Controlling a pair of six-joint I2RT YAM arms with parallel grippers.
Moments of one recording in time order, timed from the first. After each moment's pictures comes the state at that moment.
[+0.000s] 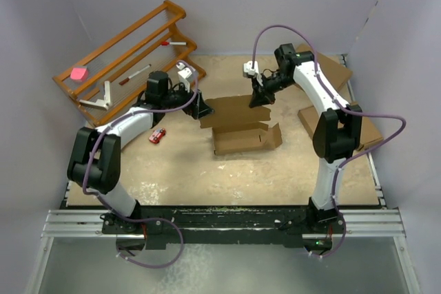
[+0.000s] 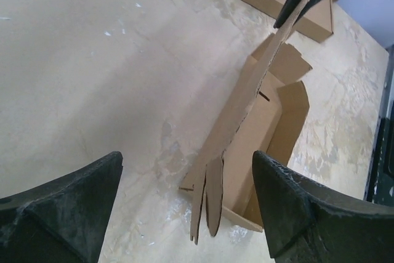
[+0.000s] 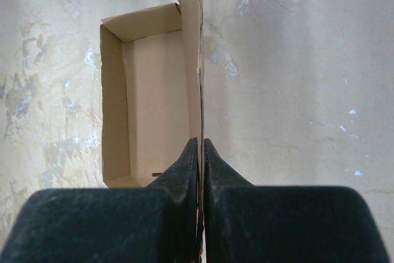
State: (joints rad) left arm -0.28 1.64 1.02 0.19 0.78 -0.09; right arm 0.23 2.01 1.87 -1.21 -0.89 -1.18
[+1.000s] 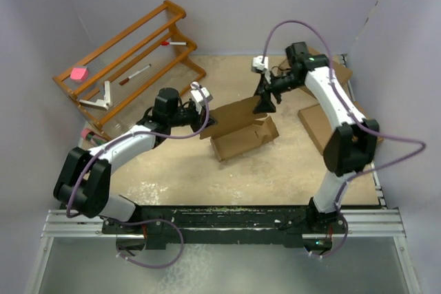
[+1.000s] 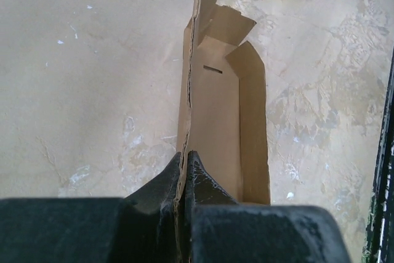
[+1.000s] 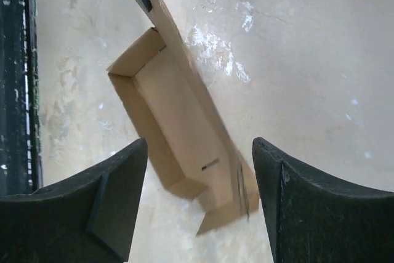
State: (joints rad) left arm -0.44 1.48 0.87 0.20 0.69 0.08; right arm 0.23 1.90 1.81 -1.18 -0.92 -1.04
